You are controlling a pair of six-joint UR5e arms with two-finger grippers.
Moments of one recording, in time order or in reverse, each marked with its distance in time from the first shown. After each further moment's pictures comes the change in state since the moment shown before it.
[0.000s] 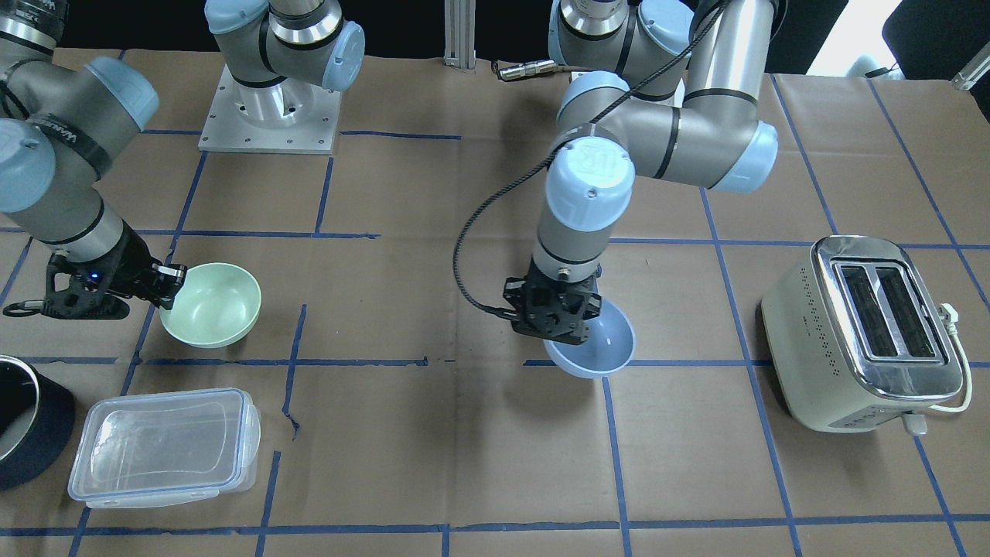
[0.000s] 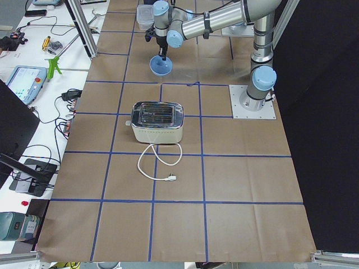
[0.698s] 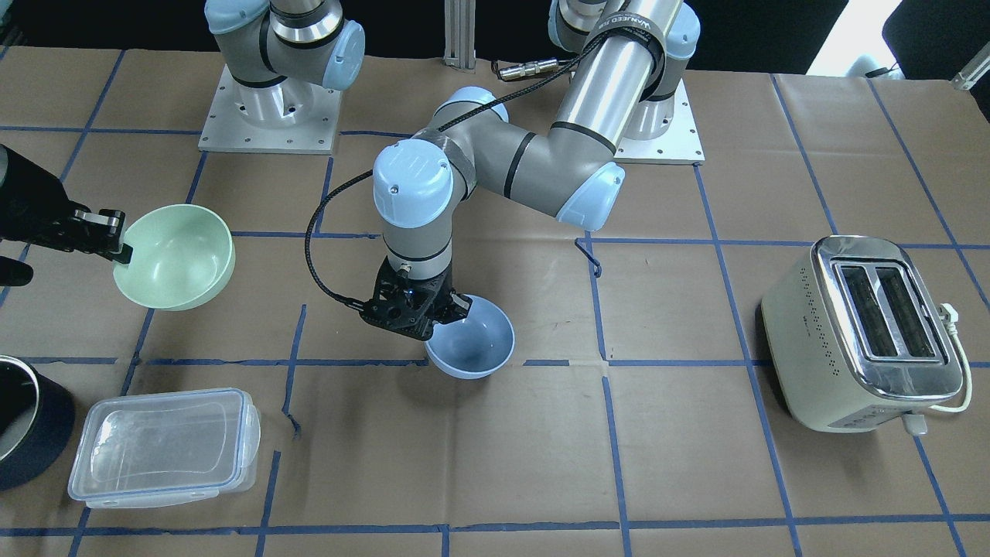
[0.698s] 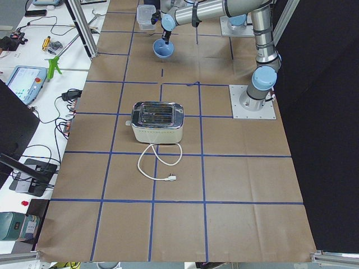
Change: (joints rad) left arm -0.219 -0.156 0.130 0.012 0.010 -0.127; right arm 0.022 -0.010 -0.415 0.587 0.093 0.042
